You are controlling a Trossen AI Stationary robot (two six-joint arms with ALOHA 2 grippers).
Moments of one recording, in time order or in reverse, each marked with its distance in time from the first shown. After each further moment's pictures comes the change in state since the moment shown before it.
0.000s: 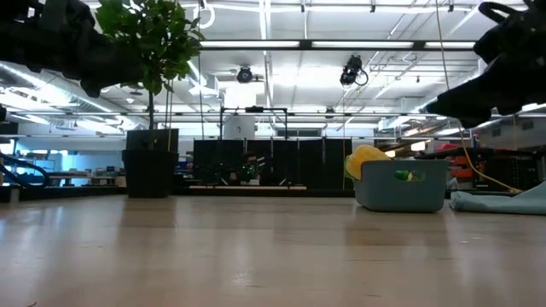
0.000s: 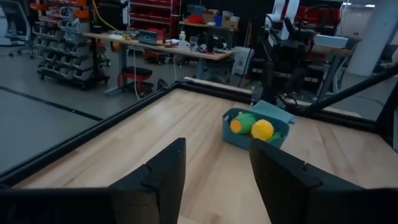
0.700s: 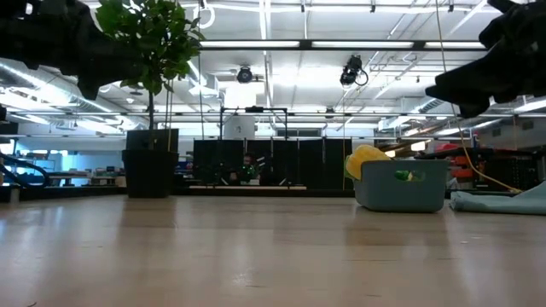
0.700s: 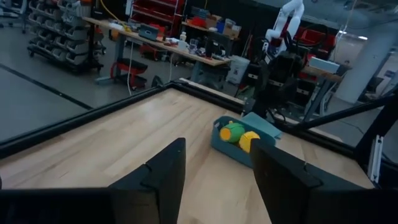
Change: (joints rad) left arm -0.001 -0.017 0.017 -0.019 0.000 -0.151; right arm -0.033 -0.138 0.000 -0.019 0.000 -0.049
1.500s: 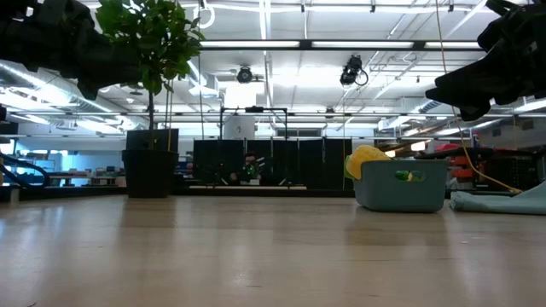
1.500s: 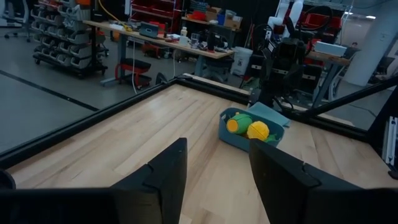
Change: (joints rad) left arm 0.000 0.000 -0.001 -0.029 0.000 0.068; right arm 0.000 0.011 0.000 -0.004 0.000 0.042
